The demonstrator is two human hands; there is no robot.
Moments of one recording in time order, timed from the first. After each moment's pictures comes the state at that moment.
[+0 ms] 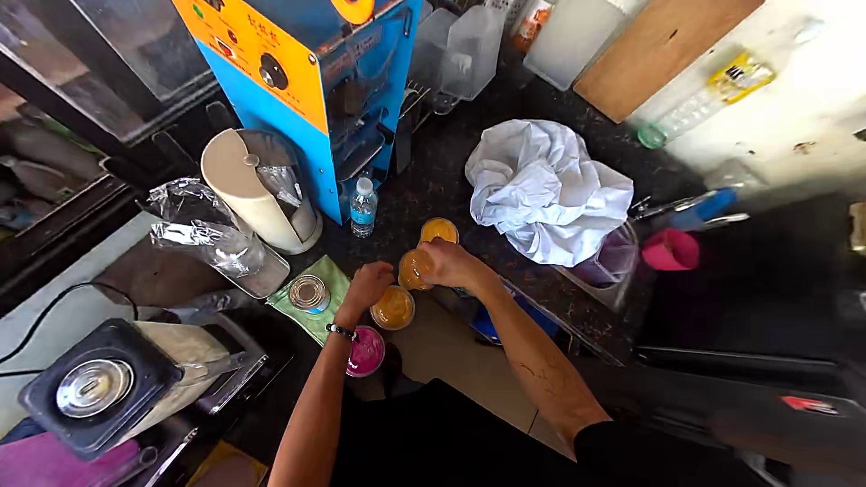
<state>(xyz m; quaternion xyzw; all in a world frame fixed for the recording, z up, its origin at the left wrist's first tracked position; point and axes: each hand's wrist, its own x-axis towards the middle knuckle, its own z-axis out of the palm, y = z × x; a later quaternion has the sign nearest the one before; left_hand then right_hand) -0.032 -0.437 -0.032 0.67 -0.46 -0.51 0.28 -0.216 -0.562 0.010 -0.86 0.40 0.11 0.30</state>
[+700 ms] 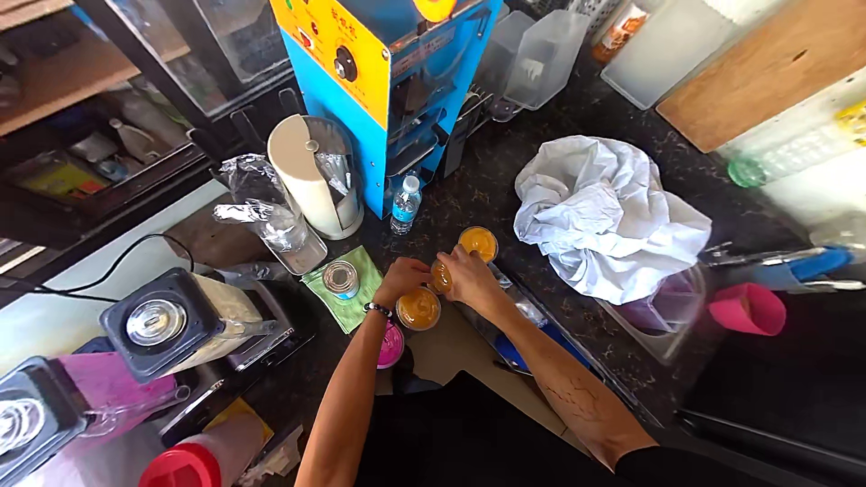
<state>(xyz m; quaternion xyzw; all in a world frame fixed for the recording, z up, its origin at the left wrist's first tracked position) -0.042 -0.447 -0.026 0.68 -0.34 -0.56 0.33 -0.188 -0.542 0.001 -0.89 0.38 0.17 0.18</state>
